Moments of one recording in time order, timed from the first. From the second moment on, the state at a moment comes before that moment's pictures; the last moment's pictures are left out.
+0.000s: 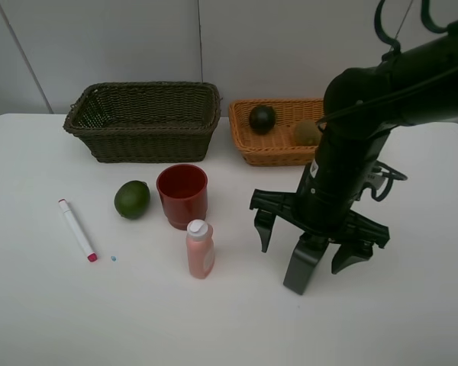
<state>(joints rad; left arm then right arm) -0.11 -0.01 -0.50 0.08 1.07 -0.24 0.64 1.74 -0.96 0.07 0.88 0.89</state>
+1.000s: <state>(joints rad) -0.11 -0.01 -0.50 0.08 1.07 -0.24 0.64 1.75 -0.96 0.08 0.88 0.90</state>
